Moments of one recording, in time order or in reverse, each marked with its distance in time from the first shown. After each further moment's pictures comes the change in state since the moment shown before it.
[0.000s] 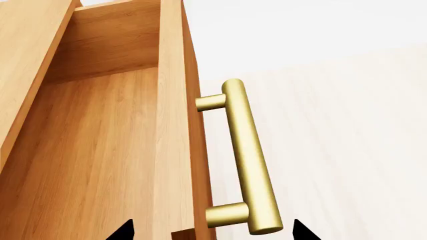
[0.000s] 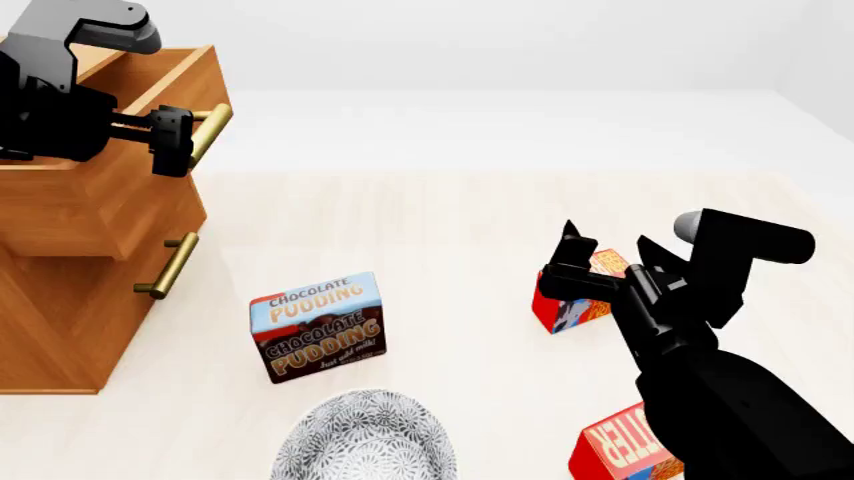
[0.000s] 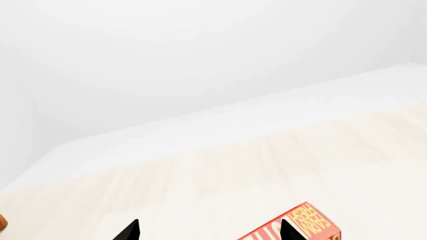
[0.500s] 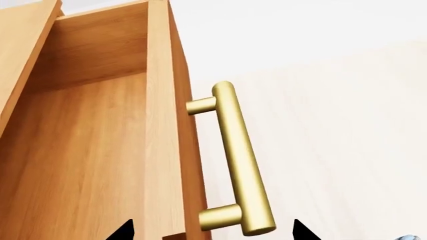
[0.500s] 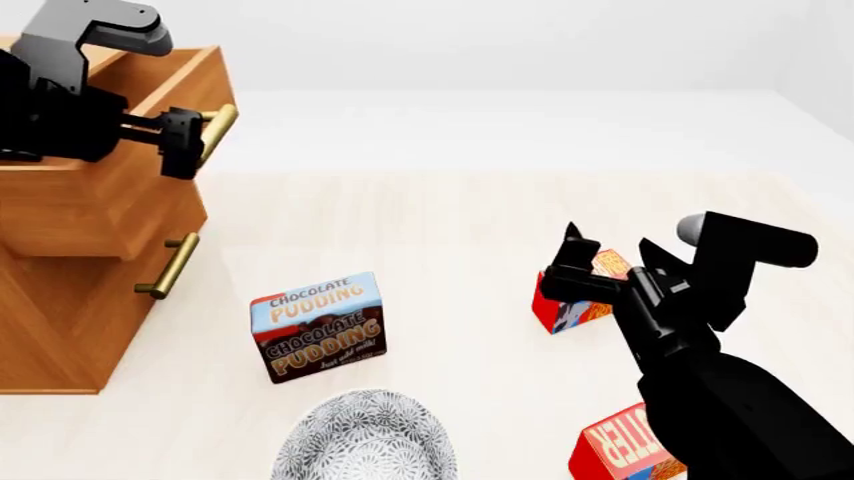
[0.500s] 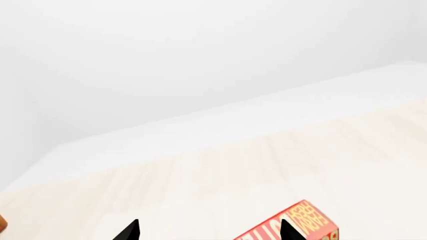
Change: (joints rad) left arm 0.014 -0.003 0.006 0.035 -0.007 0.010 0.019; right arm -0.011 0.011 0.003 0.002 0.028 -0.012 0.020
